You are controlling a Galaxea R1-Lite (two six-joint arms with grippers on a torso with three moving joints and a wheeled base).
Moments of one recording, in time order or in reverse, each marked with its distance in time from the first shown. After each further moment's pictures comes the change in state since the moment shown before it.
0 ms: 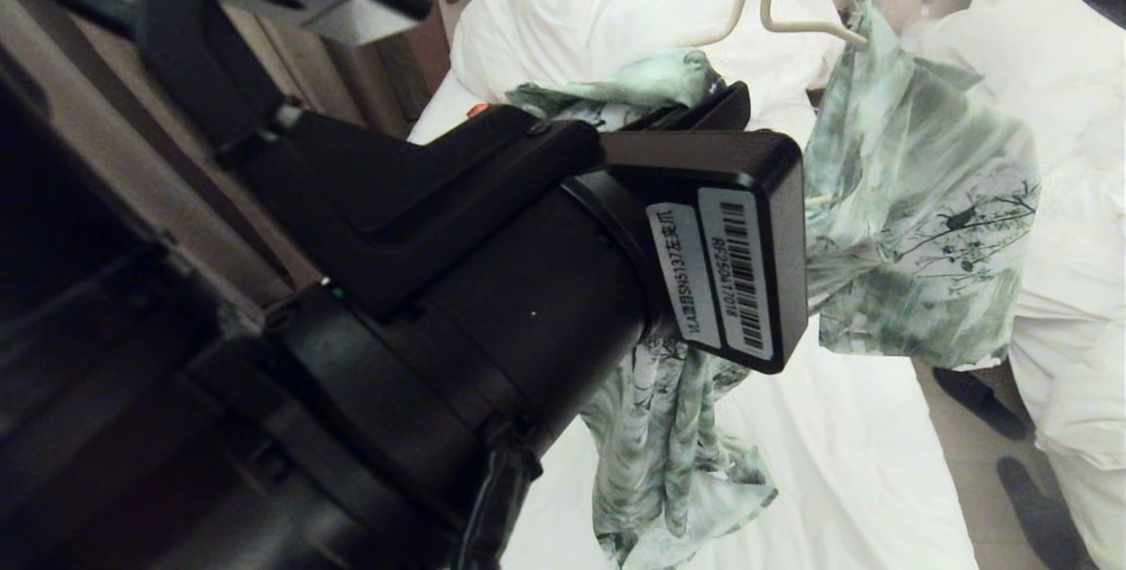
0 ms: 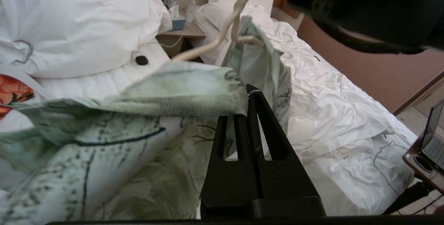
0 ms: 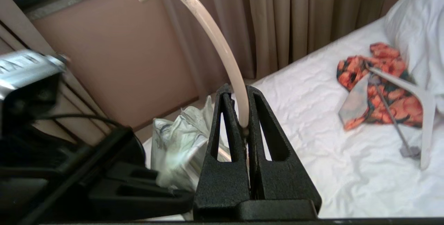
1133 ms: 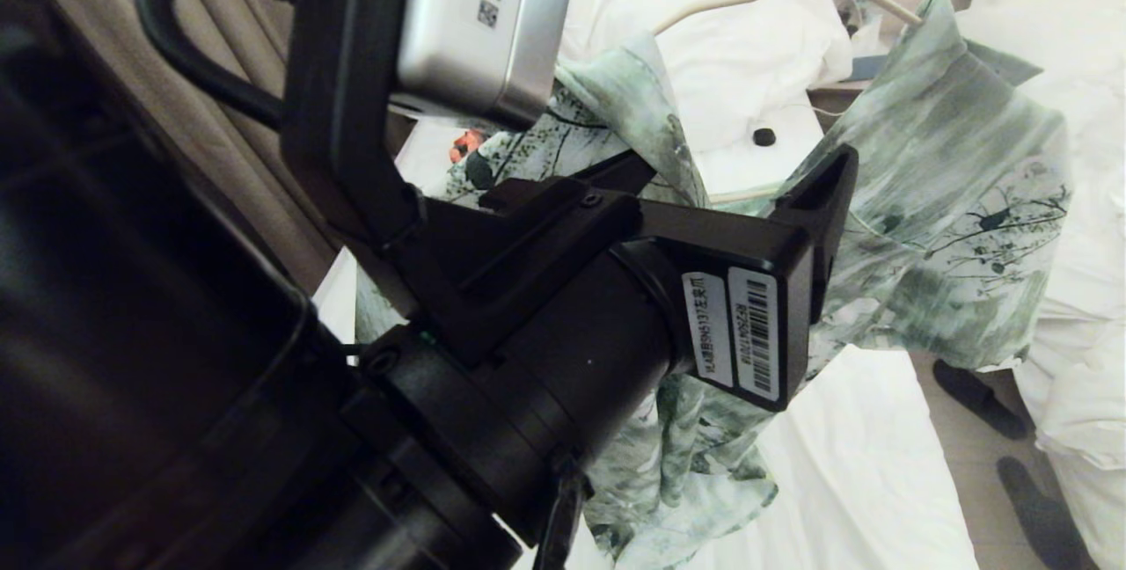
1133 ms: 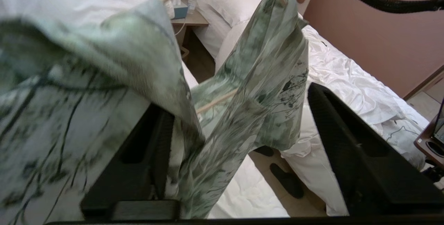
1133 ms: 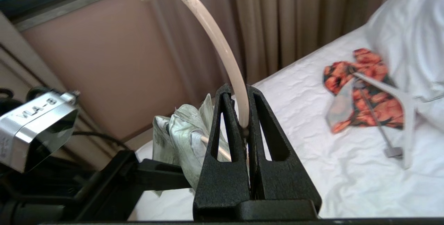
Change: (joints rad) left arm 0.019 0.032 0.024 -0.001 -0.008 -0.001; right arm -0.028 -0.024 -0.011 -0.001 -0.014 0.005
